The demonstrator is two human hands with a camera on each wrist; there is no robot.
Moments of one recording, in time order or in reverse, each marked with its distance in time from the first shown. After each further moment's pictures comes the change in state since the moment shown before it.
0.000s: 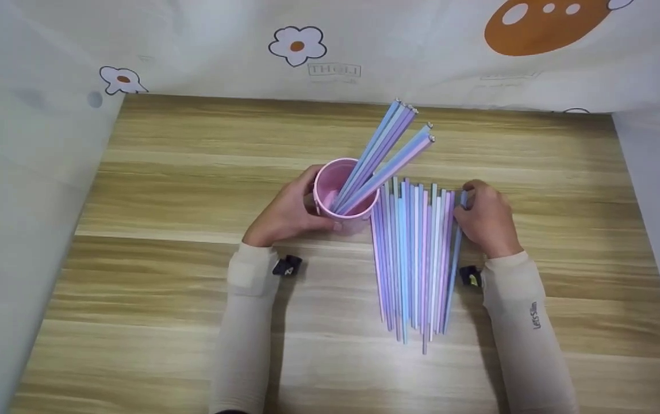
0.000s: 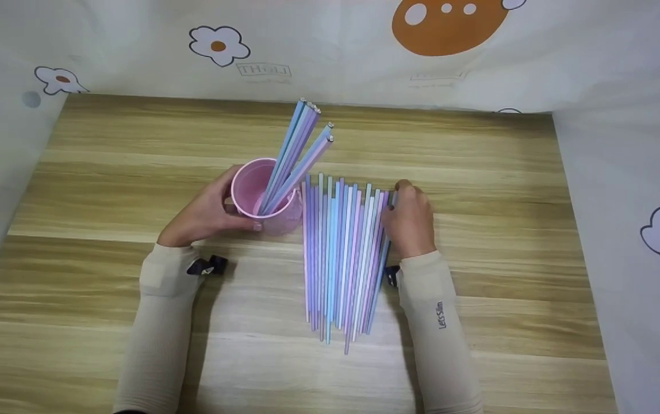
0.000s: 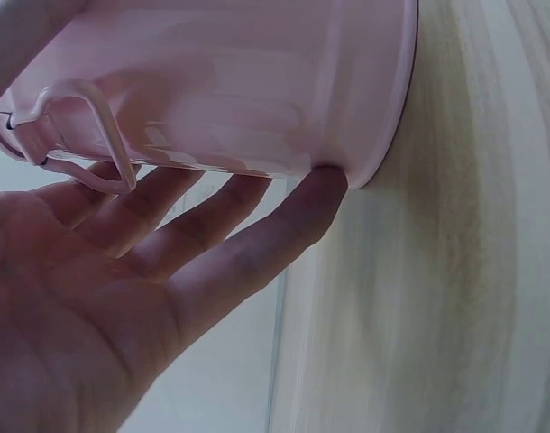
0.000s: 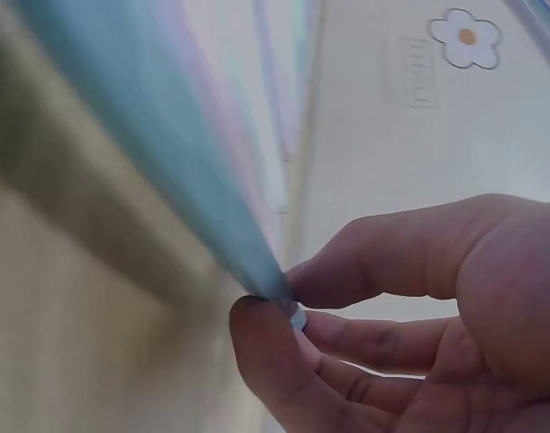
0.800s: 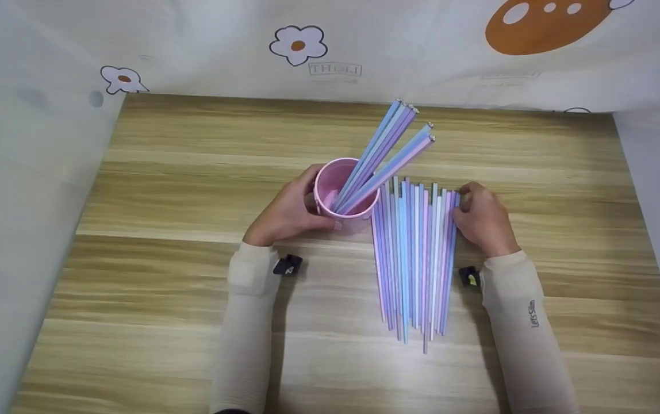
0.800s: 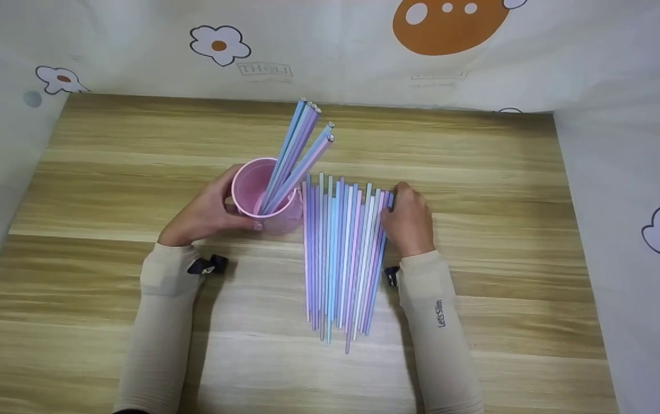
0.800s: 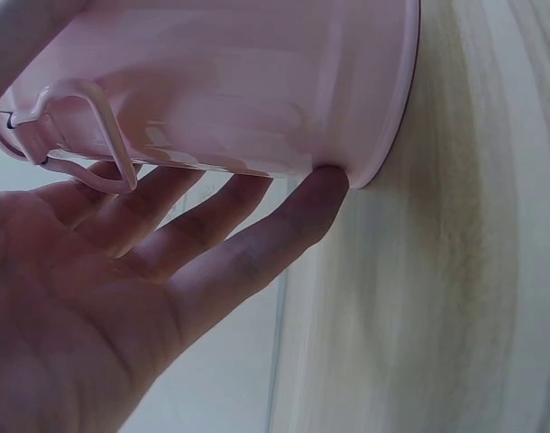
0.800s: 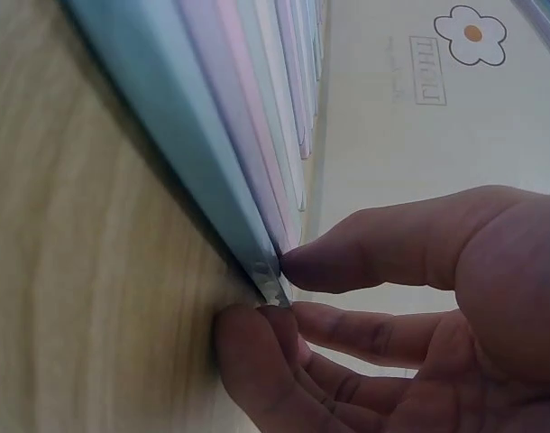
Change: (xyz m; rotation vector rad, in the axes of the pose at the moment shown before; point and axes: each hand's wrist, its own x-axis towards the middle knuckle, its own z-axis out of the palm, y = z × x) left_hand 0.000 0.003 0.000 0.011 0.006 -0.005; right_hand 0.003 0.006 0.006 0.013 -0.041 -0.021
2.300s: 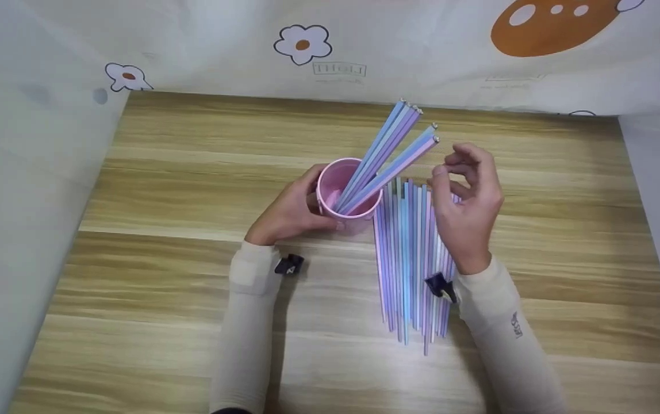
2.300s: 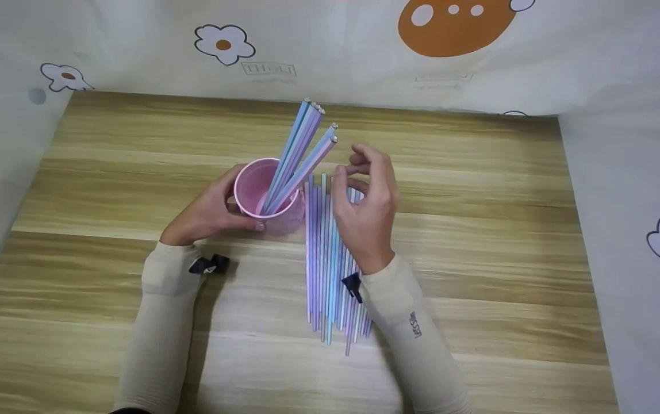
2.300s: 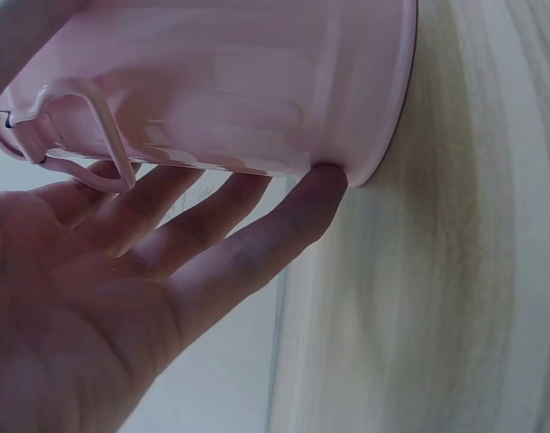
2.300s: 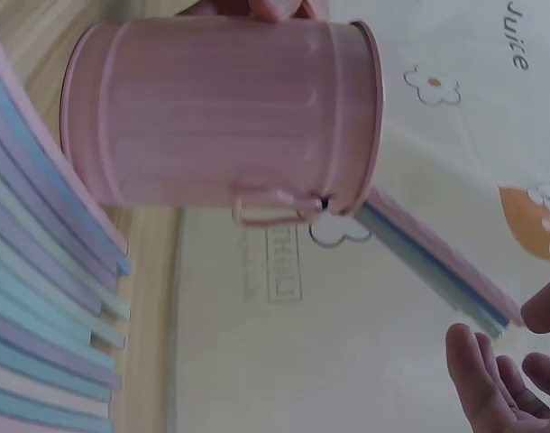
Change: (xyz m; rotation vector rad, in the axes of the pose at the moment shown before) left_hand 0.000 -0.001 -0.001 0.018 -0.003 -0.018; right_hand -0.026 -0.099 0.009 0.721 0.634 -0.536
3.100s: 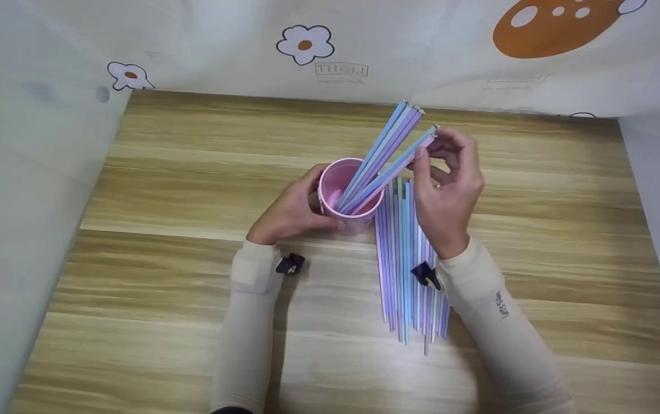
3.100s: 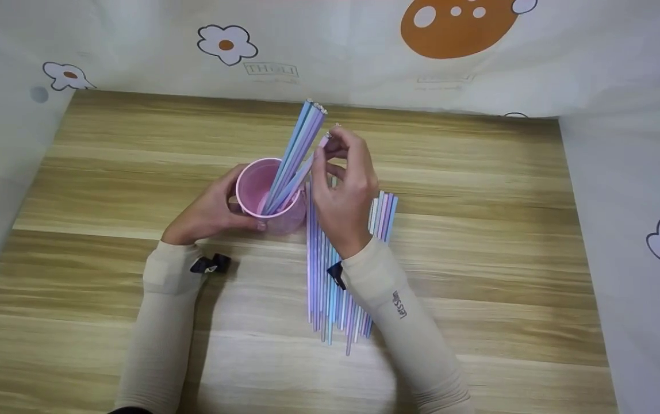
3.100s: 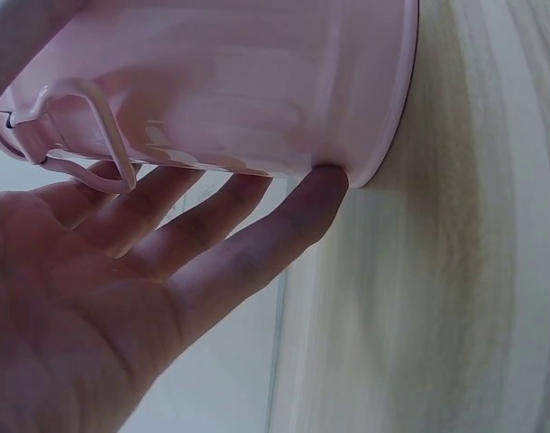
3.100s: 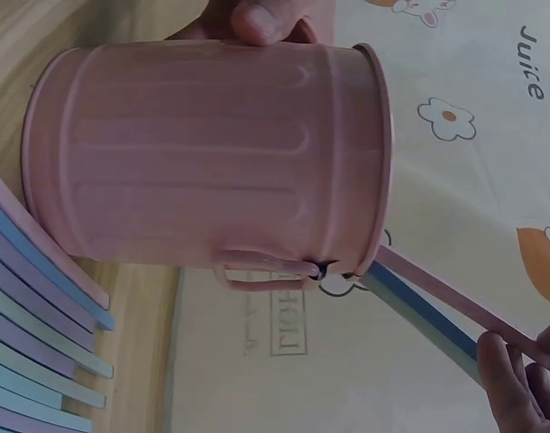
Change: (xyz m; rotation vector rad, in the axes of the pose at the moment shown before) left_hand 0.000 -0.002 0.000 -0.036 -0.003 -0.005; right_hand 0.013 -0.010 0.033 0.094 0.035 -0.087
